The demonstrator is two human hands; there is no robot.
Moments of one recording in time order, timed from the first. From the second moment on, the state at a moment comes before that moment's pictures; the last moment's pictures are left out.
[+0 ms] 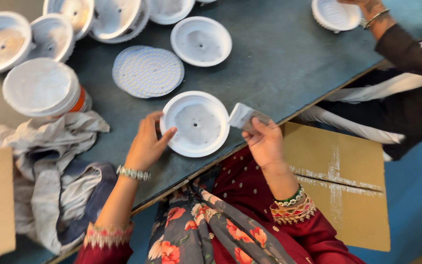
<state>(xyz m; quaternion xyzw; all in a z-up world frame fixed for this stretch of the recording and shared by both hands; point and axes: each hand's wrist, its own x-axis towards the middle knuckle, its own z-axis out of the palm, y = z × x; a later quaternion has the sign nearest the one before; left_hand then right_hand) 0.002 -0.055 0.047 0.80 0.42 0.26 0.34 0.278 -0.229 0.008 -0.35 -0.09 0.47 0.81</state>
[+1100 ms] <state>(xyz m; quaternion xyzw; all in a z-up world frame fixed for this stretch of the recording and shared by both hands) 0.038 -0.004 -0.015 0.72 0.38 0.31 0.49 0.012 0.143 0.183 0.14 0.95 0.24 0.13</state>
